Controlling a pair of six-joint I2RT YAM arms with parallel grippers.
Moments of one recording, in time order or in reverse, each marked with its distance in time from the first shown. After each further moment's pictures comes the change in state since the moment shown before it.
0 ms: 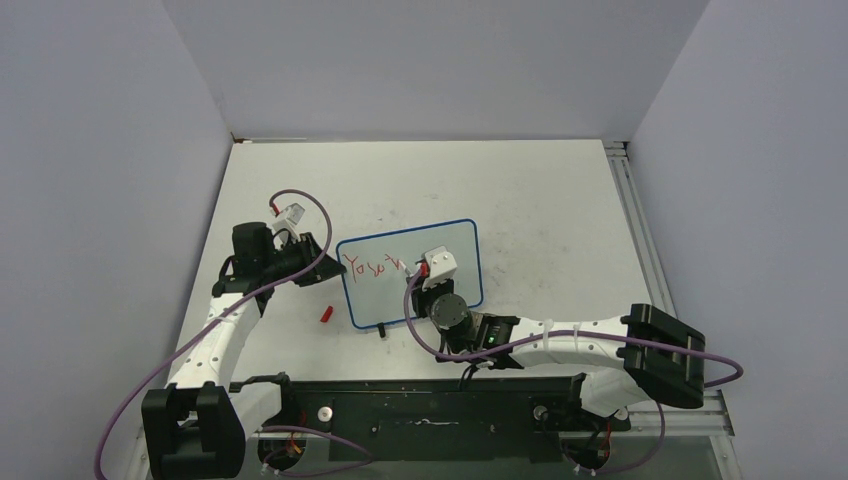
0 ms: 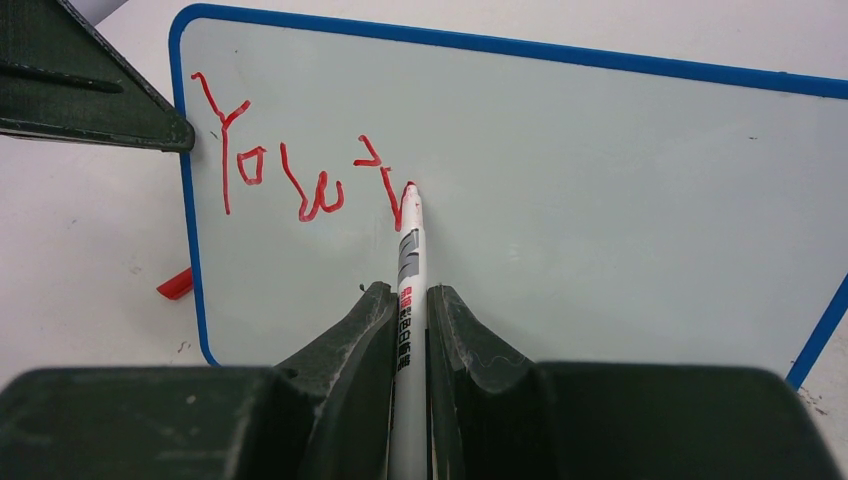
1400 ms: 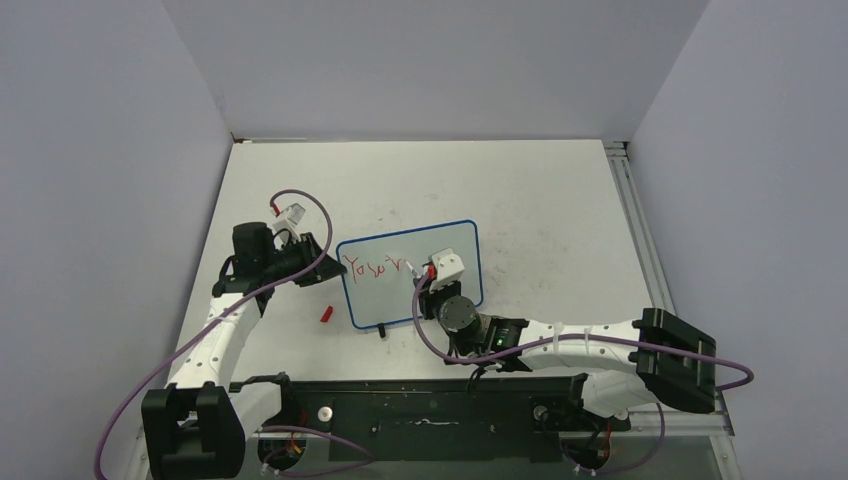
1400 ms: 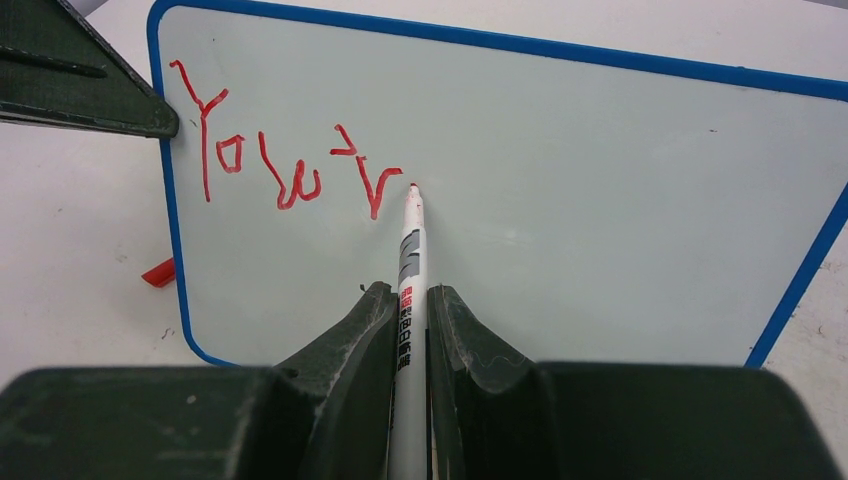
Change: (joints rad) left arm -0.002 0.000 0.000 -0.001 0.004 0.000; right arm 0.000 -0.058 -0.045 -0.010 0.002 -0.018
